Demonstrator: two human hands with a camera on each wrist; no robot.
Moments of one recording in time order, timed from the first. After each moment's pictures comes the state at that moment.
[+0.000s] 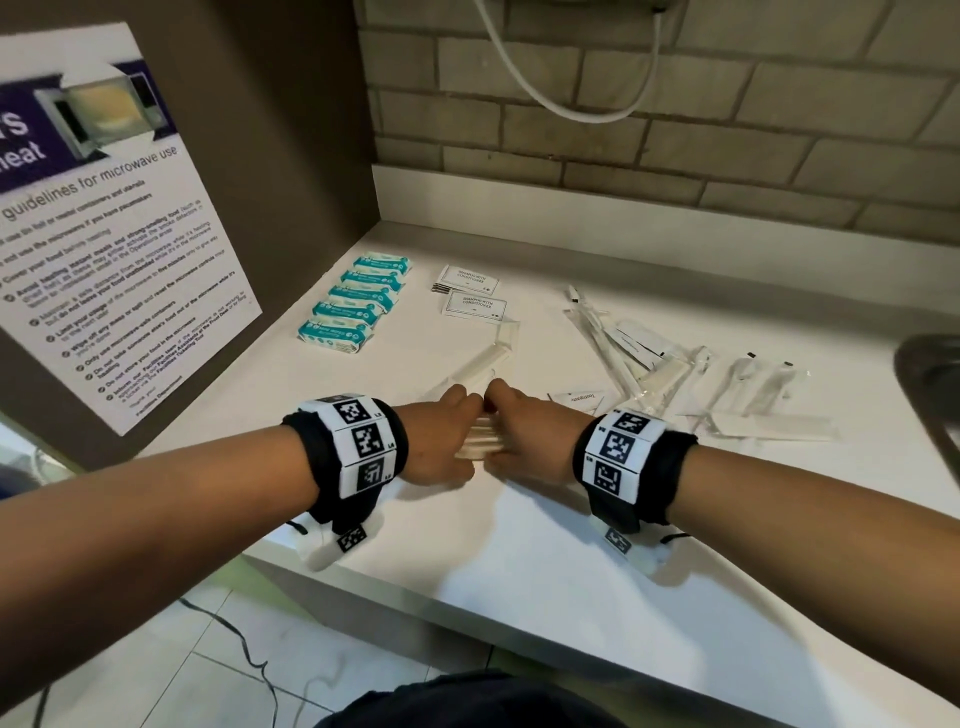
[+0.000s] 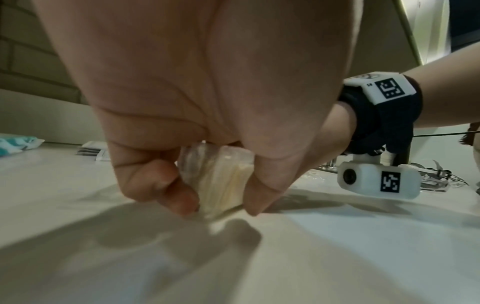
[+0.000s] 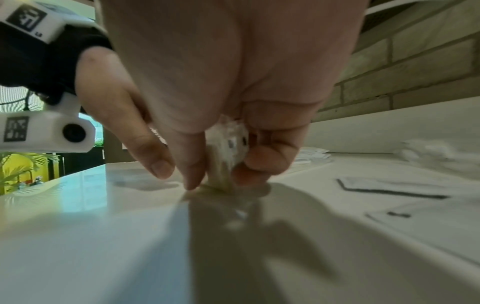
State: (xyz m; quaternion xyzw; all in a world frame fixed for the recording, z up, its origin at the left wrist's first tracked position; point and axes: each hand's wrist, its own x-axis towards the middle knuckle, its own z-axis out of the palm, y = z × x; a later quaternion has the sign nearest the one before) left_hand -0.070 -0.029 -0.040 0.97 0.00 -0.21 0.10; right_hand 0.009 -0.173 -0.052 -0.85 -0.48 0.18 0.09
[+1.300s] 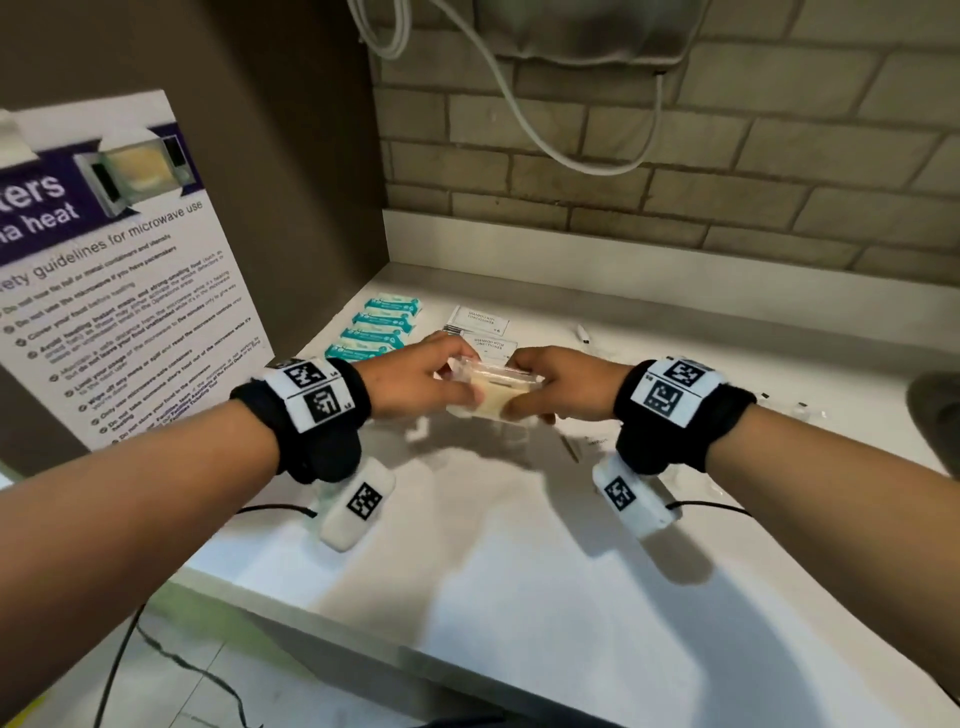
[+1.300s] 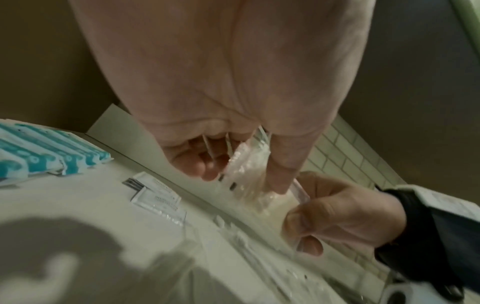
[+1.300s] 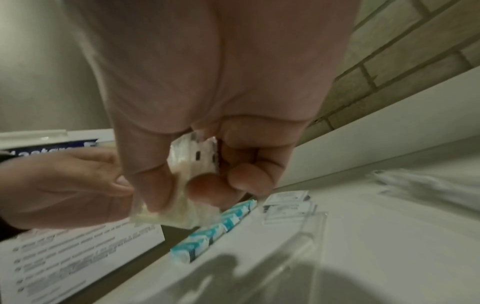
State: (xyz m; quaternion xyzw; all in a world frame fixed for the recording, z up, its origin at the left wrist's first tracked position) left_hand -0.041 0.031 0.015 0.91 0.06 -0.07 0.39; right_hand 0.061 -0.147 0.017 -0.83 -0.42 0.26 0.25
